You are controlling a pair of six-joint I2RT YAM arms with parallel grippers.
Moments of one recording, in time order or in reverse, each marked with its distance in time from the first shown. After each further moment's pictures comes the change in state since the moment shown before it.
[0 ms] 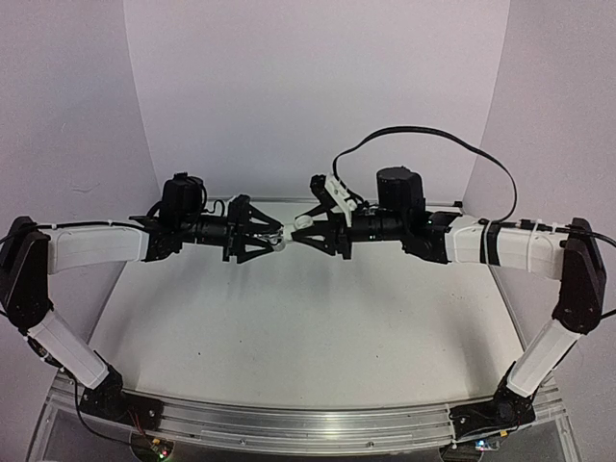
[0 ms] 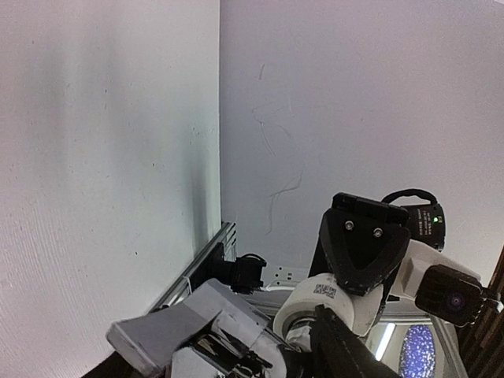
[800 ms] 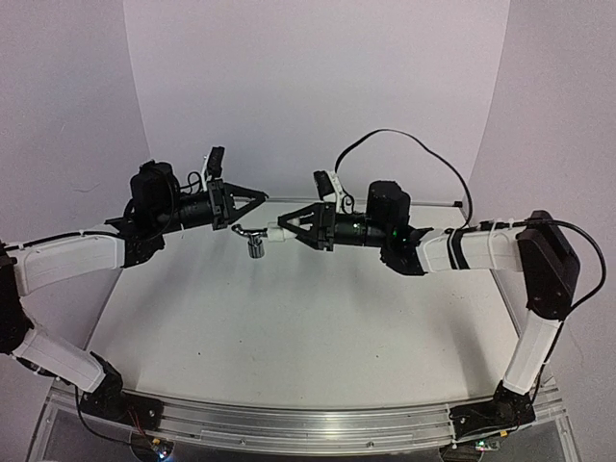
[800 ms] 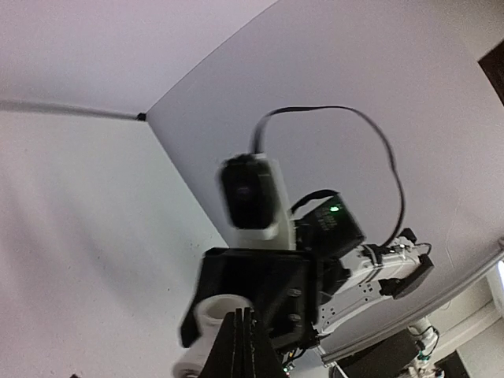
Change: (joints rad) left arm -0.005 -0.172 -0.053 0.198 -0.231 0.372; right arm -0.010 0.165 -0.019 0.419 -0.068 1.234
